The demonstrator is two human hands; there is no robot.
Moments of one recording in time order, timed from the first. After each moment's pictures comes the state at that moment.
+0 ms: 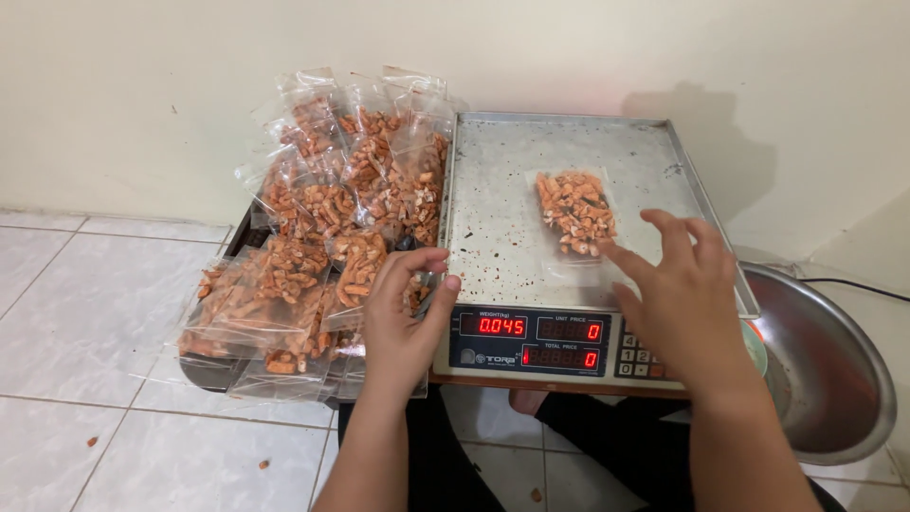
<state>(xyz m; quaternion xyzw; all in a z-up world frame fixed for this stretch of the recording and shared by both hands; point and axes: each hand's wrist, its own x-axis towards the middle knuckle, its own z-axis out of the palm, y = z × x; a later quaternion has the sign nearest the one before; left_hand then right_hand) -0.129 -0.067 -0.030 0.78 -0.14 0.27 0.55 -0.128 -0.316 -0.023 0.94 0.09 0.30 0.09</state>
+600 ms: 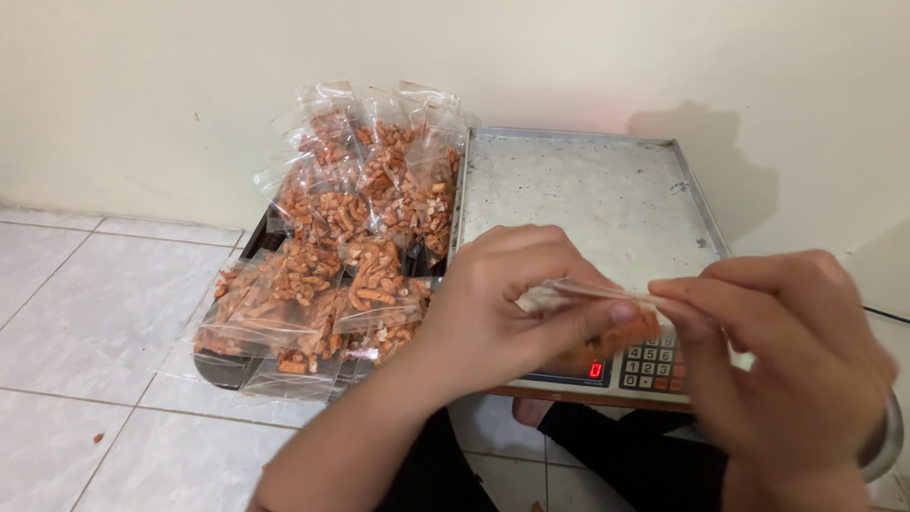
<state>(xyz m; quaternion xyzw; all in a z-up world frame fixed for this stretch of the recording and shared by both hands) -0.149 -0.099 0.069 0.67 -0.45 0.21 0.55 -0.199 -0.271 0.063 0.82 0.24 0.48 -0.16</state>
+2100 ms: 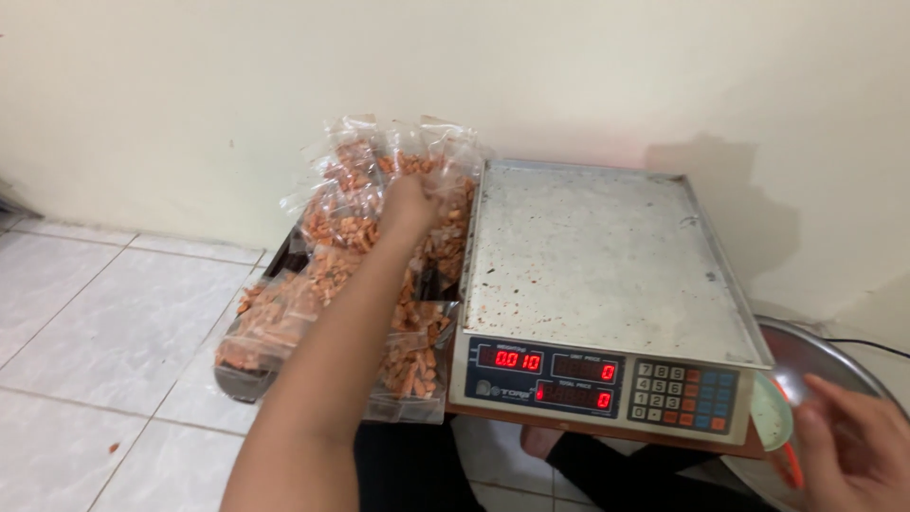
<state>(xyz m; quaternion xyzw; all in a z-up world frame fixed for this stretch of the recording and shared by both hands) 0.028 -0.047 0.008 0.89 0.08 0.02 0.46 -0.219 -0.388 -0.075 0.81 -0.04 0.41 -0.42</state>
